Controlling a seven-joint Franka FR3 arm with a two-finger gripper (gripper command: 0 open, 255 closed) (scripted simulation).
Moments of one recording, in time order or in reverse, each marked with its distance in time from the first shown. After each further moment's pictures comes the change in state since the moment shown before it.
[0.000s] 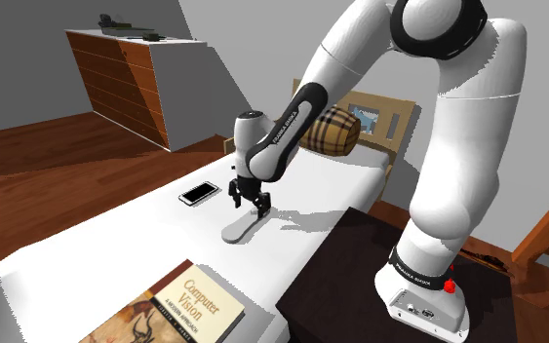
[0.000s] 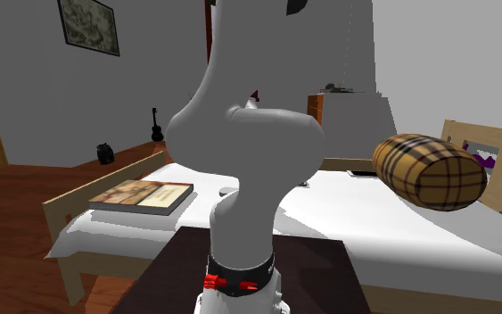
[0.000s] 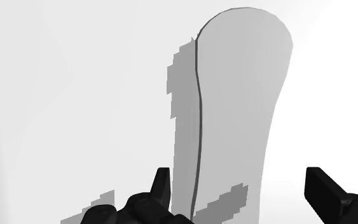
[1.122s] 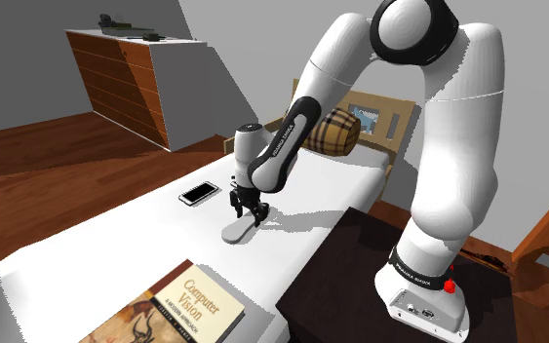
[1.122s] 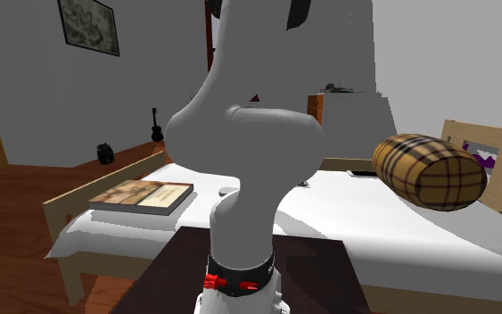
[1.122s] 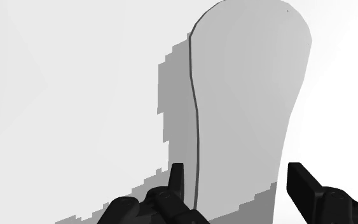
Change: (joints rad) arm 0.035 0.100 -0.048 0.017 -0.074 0.079 0.060
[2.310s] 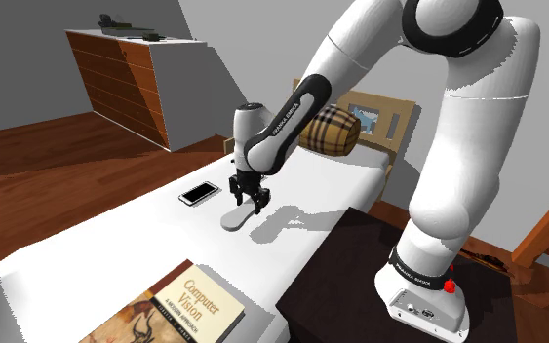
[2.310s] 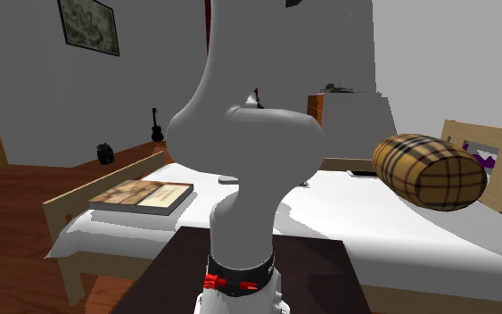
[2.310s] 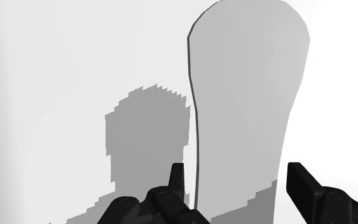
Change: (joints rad) arm -0.048 -0.153 0.068 -0.015 0.116 -0.129 -0.083
